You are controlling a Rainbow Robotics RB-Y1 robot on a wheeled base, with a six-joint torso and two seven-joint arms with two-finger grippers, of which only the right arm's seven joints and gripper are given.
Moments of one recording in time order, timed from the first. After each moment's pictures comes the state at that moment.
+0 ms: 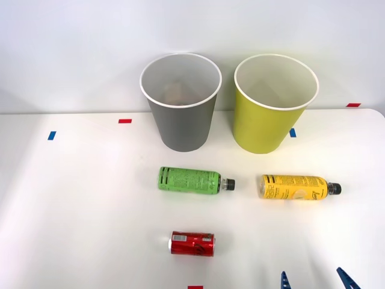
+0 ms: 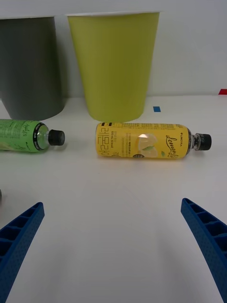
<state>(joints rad) 1.15 -0.18 0.26 -2.07 0.21 -0.55 1.35</state>
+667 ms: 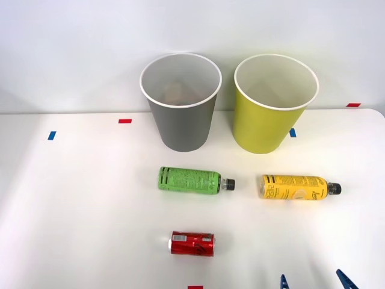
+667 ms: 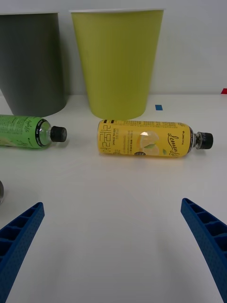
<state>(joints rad) 1.16 -0.19 0.26 -2.07 0.21 -0.55 1.35</state>
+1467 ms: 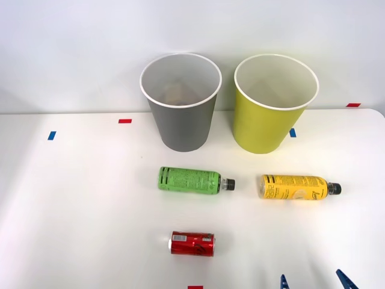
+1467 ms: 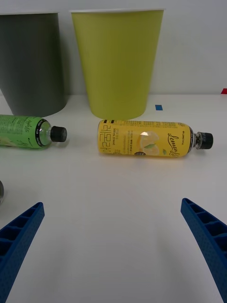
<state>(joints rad) 1.16 -0.19 0.26 -2.07 0.21 -0.55 1.35</state>
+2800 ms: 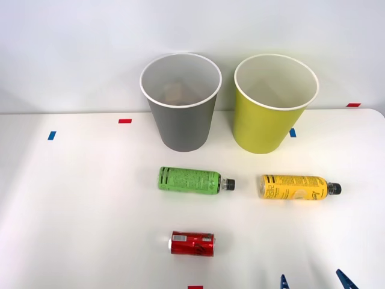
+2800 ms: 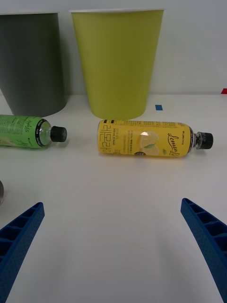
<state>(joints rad) 1.16 -0.19 0.26 -2.07 0.21 -0.55 1.35</state>
